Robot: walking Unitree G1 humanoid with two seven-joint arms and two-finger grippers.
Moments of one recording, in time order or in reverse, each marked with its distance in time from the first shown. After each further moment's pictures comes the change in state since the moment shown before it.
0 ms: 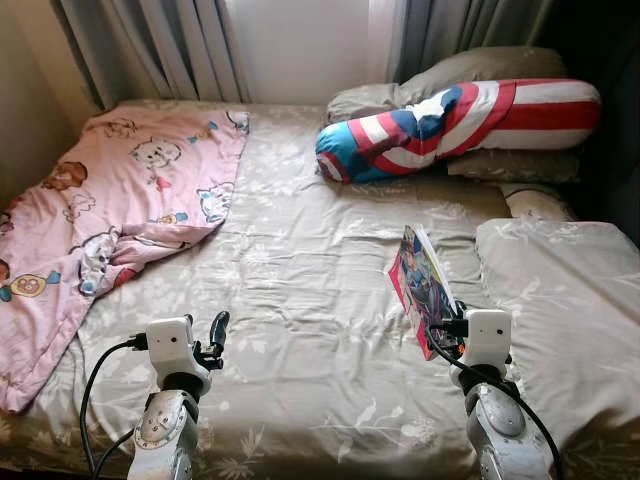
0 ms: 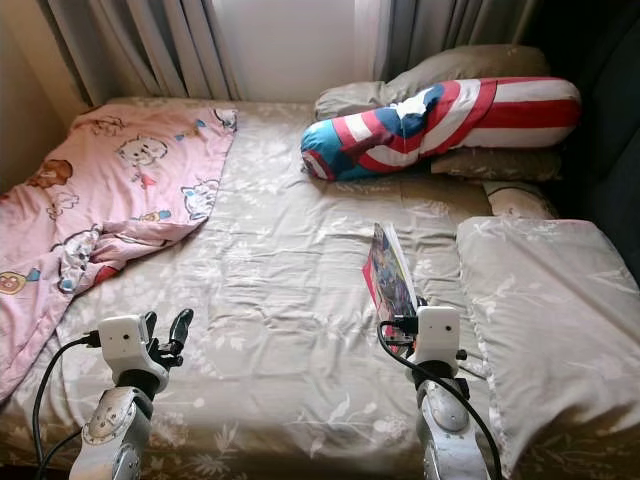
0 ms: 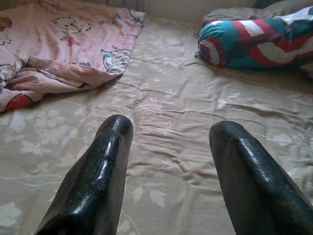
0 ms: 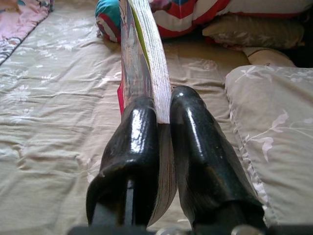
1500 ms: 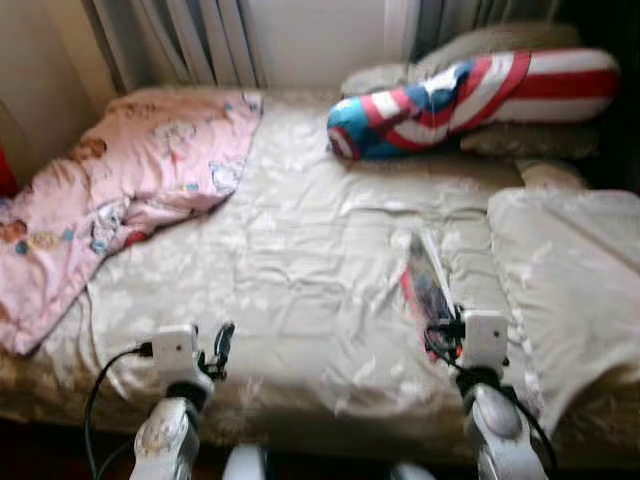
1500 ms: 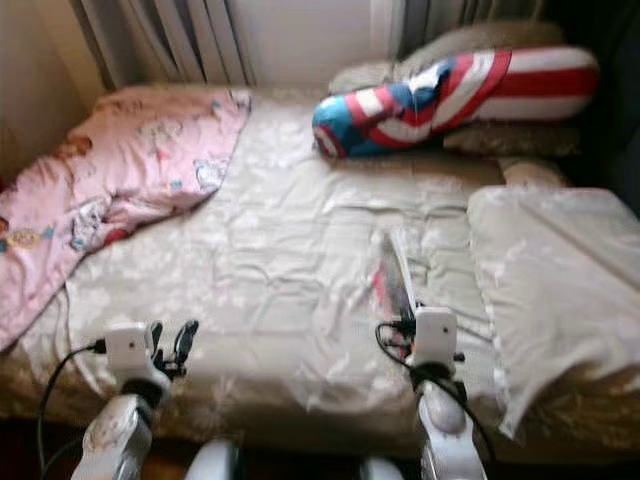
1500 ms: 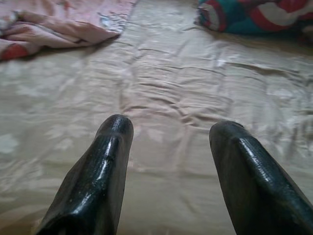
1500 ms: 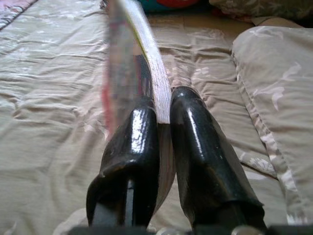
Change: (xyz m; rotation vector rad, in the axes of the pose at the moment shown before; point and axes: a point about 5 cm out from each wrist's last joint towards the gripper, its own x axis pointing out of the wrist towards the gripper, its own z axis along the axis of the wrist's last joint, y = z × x) left arm -0.003 -0.004 -0.006 0.007 0.037 -0.040; right arm 0.000 0.004 -0.004 0.000 0.015 0.003
